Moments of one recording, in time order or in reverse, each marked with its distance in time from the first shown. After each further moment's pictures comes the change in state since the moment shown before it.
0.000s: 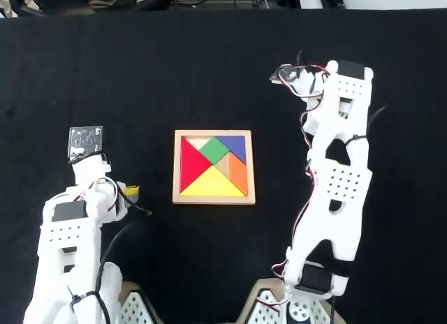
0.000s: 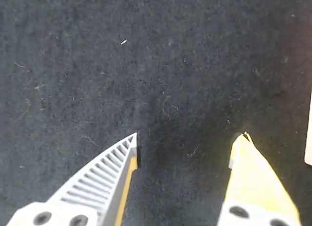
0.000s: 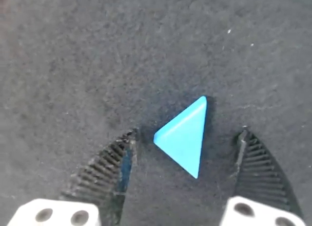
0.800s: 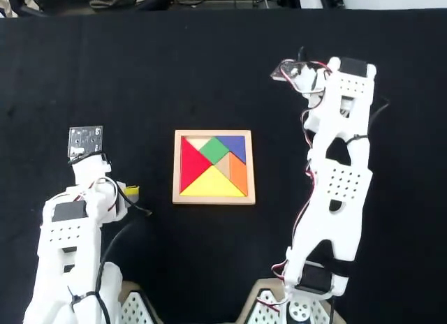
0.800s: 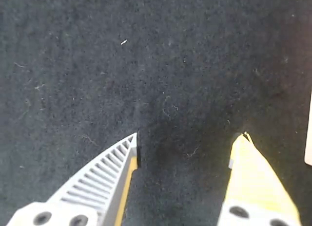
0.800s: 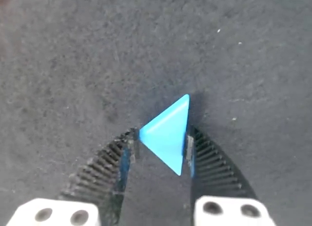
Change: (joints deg) left arm 0.0 0.0 0.0 0.0 0.0; right arm -0.3 -0.3 -4.8 2.9 0.2
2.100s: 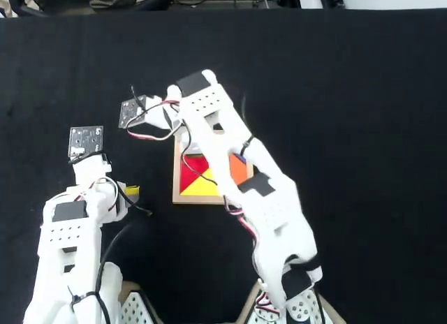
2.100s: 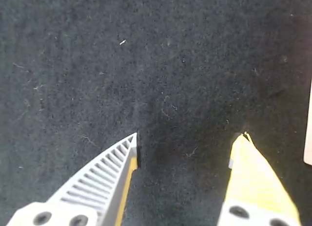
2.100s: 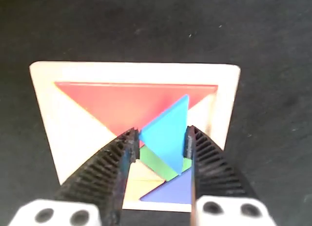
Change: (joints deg) left arm 0.1 0.0 0.0 0.0 0.0; right arm -43.3 -14.5 19.3 -6.7 -7.1
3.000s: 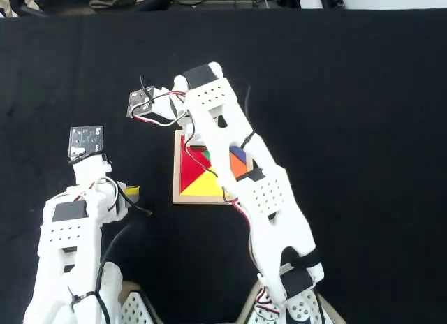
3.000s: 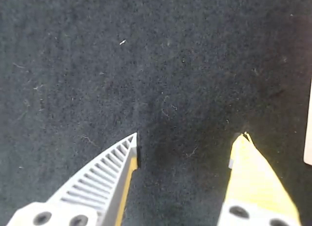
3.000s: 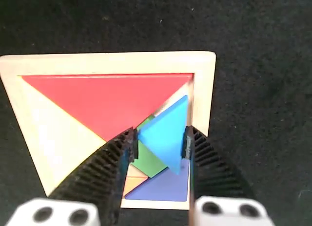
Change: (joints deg) left arm 0.0 0.0 0.0 0.0 0.0; right arm 2.9 10.1 -15.5 6.1 -0.2
